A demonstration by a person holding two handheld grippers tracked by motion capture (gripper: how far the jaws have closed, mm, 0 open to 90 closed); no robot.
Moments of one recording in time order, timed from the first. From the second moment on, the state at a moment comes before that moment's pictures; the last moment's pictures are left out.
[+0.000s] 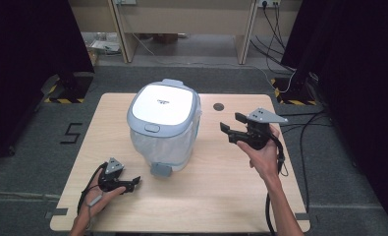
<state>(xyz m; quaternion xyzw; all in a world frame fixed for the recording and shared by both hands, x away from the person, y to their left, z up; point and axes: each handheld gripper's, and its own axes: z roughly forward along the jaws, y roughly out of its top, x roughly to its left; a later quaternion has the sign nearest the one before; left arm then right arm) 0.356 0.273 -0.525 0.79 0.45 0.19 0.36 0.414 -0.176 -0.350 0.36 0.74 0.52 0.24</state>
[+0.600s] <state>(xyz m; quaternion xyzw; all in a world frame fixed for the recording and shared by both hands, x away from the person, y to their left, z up) 0.356 0.273 -0.525 0.79 0.45 0.19 0.36 0.391 -0.189 -0.393 0.37 0.75 0.50 0.23</state>
